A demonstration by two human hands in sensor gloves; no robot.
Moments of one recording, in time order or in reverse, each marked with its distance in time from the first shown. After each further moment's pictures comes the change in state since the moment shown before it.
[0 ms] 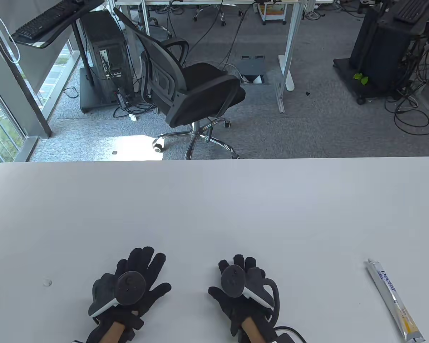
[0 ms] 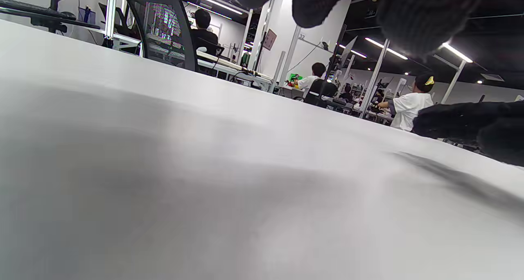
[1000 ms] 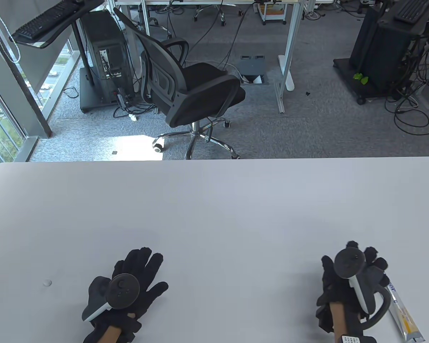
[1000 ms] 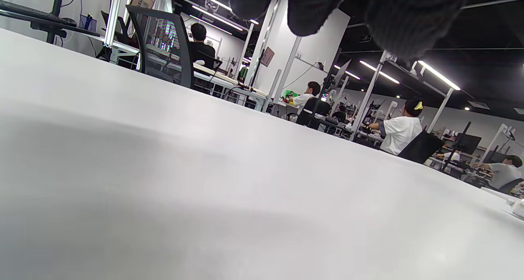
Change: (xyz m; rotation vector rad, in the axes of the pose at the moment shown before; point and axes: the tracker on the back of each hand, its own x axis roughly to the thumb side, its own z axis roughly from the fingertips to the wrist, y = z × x) left_hand 0.002 0.013 0.012 0.052 -0.013 0.064; right_hand -0.211 -0.115 0.091 -0.415 0.818 -0.114
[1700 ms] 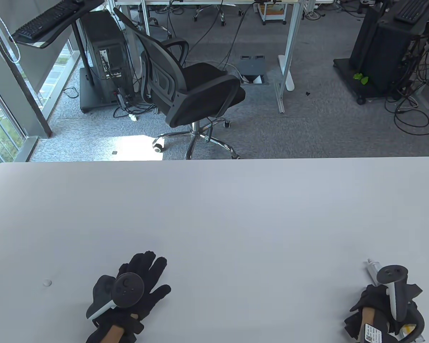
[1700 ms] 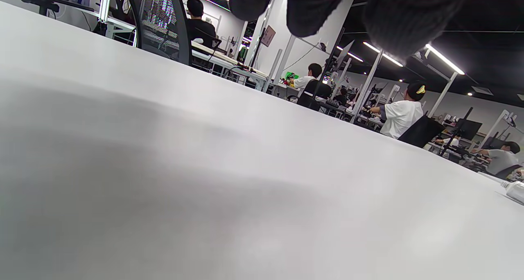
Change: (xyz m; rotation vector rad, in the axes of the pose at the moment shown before) left_hand 0.003 -0.006 -0.003 -0.064 0.001 0.014; right_hand -0.090 0.039 -0.050 0.045 0.413 0.009
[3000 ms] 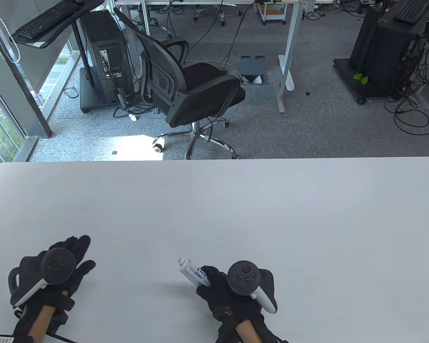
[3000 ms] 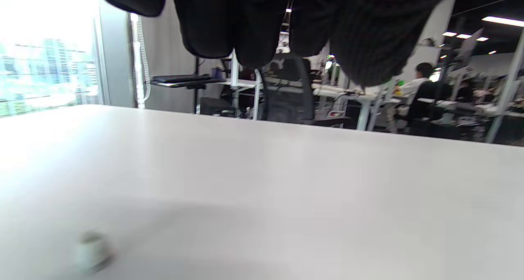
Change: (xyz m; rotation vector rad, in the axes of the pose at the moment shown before) left_hand -0.132 0.110 0.045 0.058 0.434 -0.239; right_hand 0.169 0.067 0.297 0.646 -1.251 -0.218
